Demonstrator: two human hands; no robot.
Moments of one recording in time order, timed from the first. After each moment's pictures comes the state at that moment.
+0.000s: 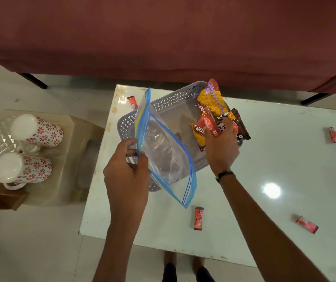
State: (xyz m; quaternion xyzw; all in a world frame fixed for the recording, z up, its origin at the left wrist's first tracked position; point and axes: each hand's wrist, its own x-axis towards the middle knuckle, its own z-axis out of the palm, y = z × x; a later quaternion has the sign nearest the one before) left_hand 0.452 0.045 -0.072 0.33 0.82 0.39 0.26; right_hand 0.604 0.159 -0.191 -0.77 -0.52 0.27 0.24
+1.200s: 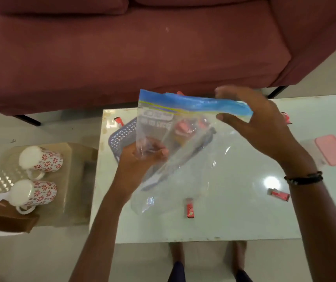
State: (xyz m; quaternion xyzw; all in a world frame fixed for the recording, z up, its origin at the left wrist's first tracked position) left_hand 0.465 0.058 -0.034 0.43 0.58 0.43 0.54; right_hand 0.718 0.127 0.013 -0.51 -0.76 0.25 0.32
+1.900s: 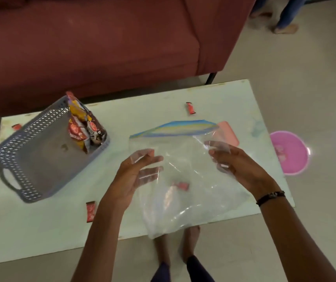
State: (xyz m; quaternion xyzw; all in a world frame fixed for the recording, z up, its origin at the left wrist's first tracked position) left_hand 0.787 0.061 -0.082 0.23 0.55 0.34 0.72; right_hand 1.067 0.066 -0.114 -0.55 -0.33 0.71 0.29
